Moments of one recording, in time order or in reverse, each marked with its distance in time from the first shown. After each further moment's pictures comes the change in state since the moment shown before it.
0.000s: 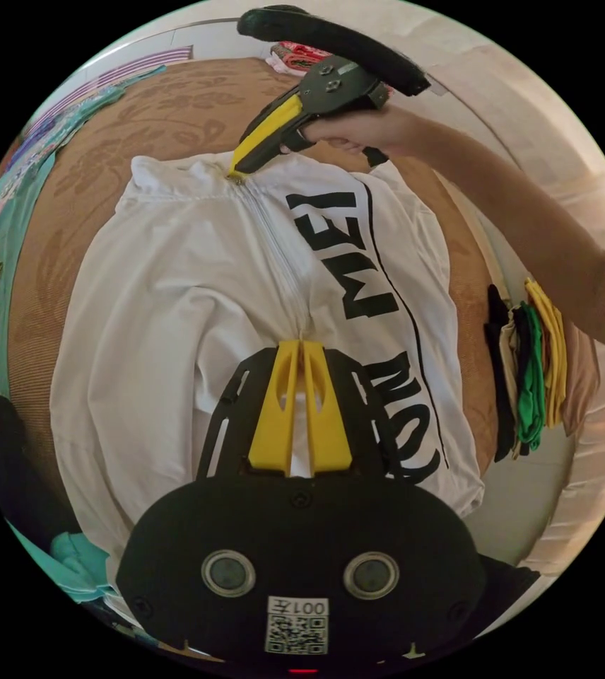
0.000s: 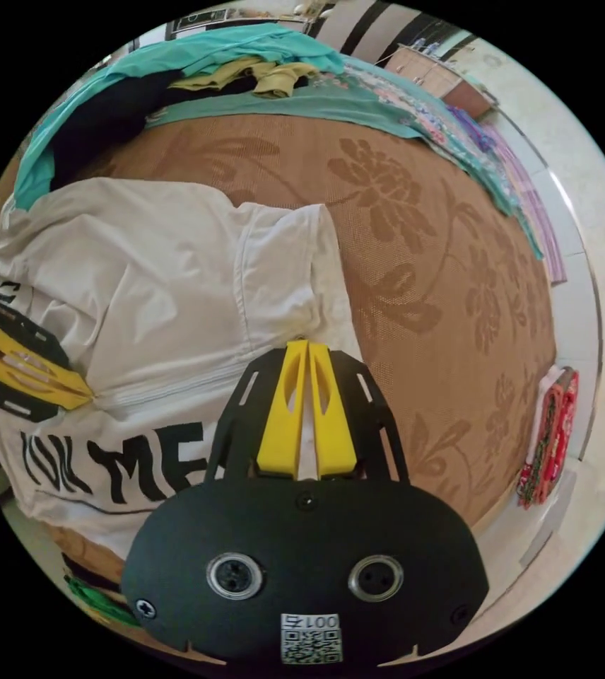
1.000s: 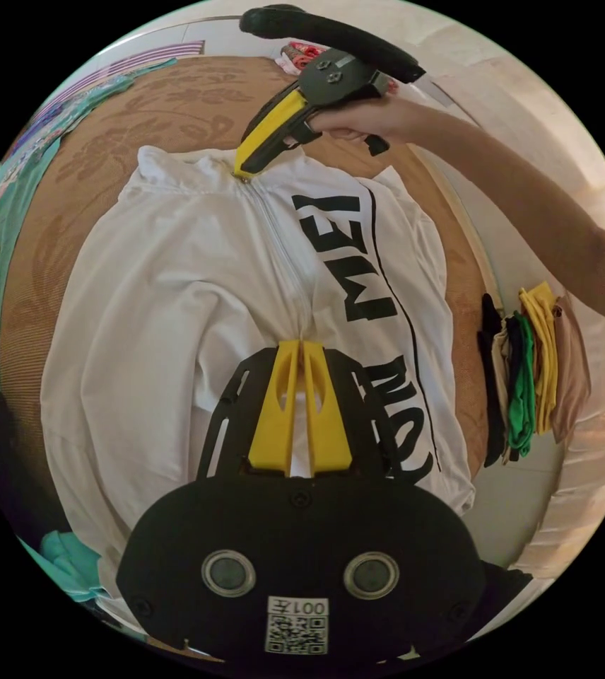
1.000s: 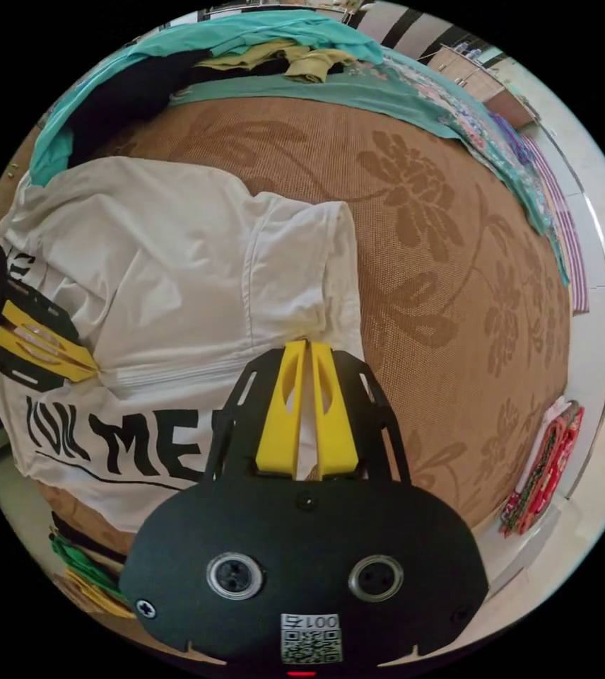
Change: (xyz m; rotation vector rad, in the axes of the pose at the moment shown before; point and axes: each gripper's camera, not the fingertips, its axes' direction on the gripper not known) left arm -0.009 0.005 -0.063 0.009 0.041 -0.035; right arm 0.004 0.017 -0.001 -0.070 -0.072 -0.123
